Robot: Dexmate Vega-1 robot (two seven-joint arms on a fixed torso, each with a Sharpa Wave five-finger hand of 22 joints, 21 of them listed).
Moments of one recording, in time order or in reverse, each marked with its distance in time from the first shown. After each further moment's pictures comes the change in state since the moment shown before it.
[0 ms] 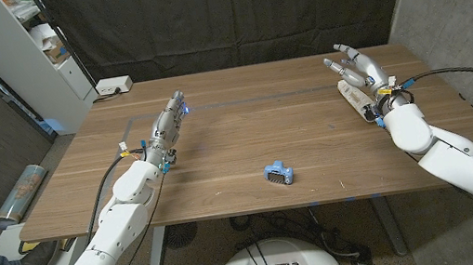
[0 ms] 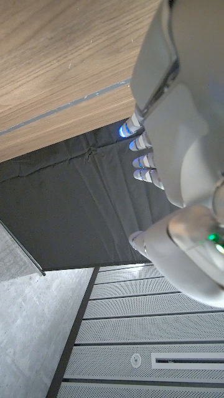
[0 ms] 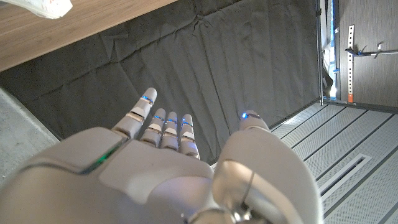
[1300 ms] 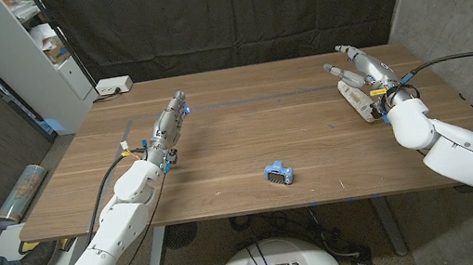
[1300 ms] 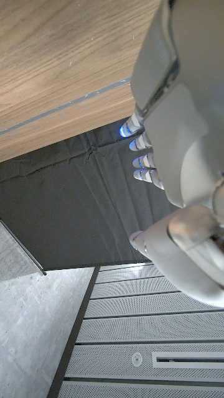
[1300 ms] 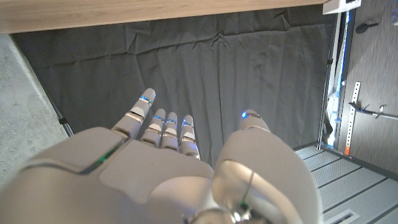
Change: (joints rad) left arm -0.005 0.000 0.006 -0.003 0.005 0.007 0.002; left_hand -0.005 0.005 -0.004 -0.004 0.000 0.005 -0.005 0.000 0.000 0.000 0.000 0.000 0.000 0.000 0.000 0.000 0.000 0.000 0.000 -0.019 0.000; right arm -0.015 -0.077 -0.007 -0.102 -0.144 -0.215 0.034; right_hand 0.005 0.005 0.001 -0.016 0.000 -0.007 -0.007 -0.007 0.000 -0.002 -0.009 -0.008 0.002 0.011 0.018 0.000 -0.005 -0.012 0.023 -0.029 0.000
